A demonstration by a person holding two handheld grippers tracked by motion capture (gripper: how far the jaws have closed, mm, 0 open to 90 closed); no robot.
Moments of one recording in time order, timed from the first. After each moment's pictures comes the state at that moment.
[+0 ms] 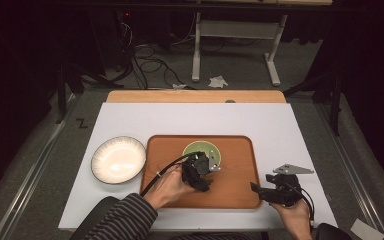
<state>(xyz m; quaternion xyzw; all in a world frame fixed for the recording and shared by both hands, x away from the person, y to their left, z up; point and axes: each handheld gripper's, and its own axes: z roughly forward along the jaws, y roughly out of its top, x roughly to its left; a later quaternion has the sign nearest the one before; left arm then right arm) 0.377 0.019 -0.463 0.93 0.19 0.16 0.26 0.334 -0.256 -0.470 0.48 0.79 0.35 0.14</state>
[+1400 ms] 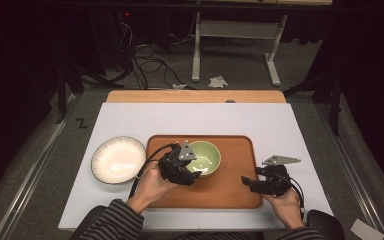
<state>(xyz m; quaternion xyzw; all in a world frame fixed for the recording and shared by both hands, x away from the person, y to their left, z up) 0.367 0.078 -0.430 0.89 0.27 0.13 0.35 0.360 -0.235 -0.470 0.44 0.82 0.35 0.12</state>
